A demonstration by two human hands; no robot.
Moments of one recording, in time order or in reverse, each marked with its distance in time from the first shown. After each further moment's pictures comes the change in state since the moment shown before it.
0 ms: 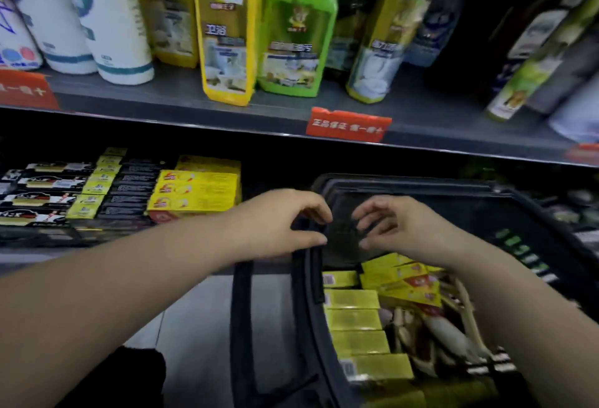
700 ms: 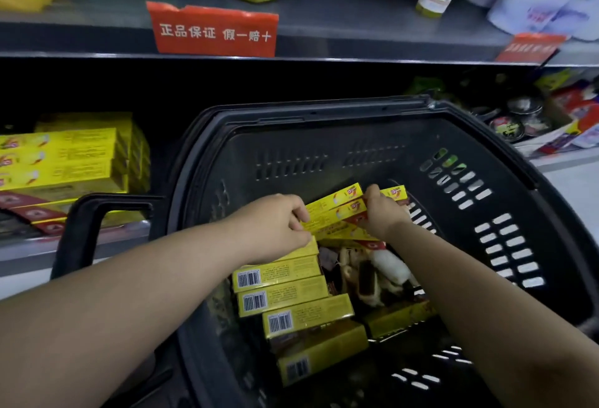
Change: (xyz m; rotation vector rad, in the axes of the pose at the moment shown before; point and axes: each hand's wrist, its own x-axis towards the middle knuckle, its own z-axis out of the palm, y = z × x) left_hand 0.074 0.036 0.126 -0.114 -0.263 -0.287; right_hand 0.025 0.253 0.015 -0.458 0.209 0.483
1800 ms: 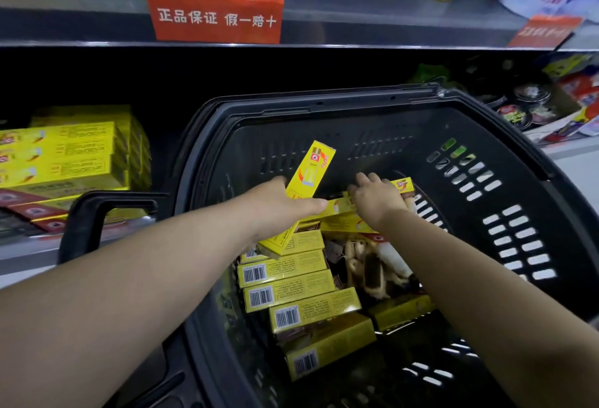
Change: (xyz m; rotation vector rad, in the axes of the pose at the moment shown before) left_hand 0.009 -0.003 -0.008 -0.422 0.015 -0.265; right_hand 0.006 -0.026 -0.001 -0.604 0.105 -0.293
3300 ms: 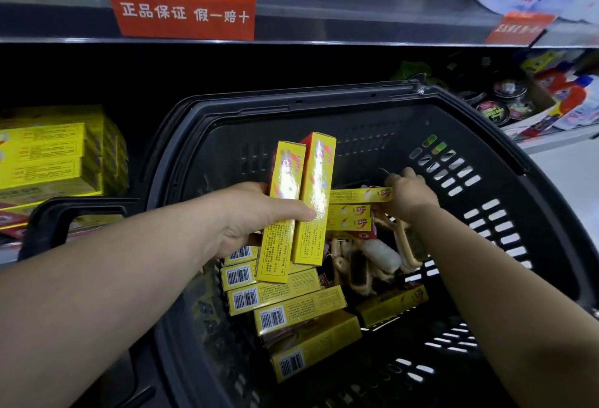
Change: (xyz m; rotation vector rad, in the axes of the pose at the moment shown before) left_hand -0.010 0.013 -0.001 -0.307 -0.196 -0.079; right_hand -0.019 0.075 0.026 0.384 -0.075 0.453
